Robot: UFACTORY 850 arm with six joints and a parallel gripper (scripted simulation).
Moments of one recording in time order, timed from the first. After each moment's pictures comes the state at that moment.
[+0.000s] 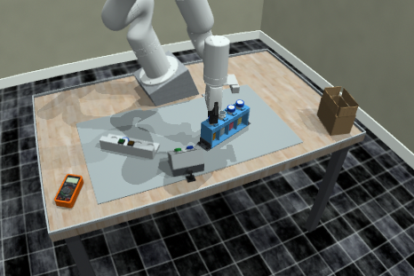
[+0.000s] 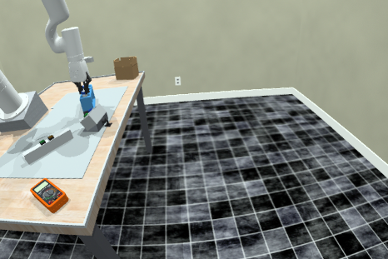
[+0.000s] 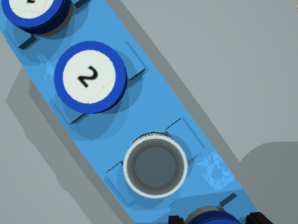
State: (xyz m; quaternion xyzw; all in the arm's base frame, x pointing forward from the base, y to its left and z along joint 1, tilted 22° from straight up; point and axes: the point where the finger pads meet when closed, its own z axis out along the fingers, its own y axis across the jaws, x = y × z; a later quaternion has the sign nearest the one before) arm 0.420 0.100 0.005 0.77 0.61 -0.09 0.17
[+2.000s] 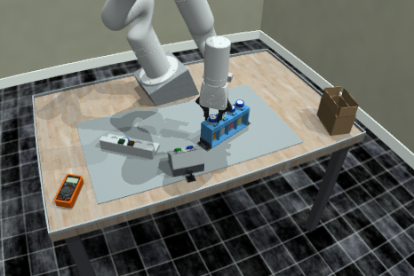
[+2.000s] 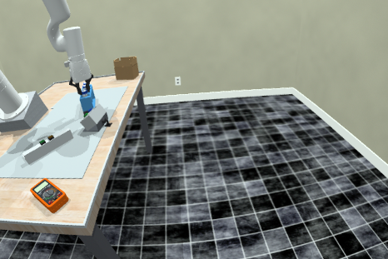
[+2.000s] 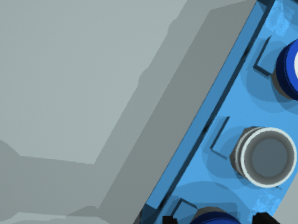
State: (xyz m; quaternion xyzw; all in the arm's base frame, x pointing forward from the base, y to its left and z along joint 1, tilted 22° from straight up) arm 0.420 0.101 0.006 0.32 0.93 -0.17 0.08
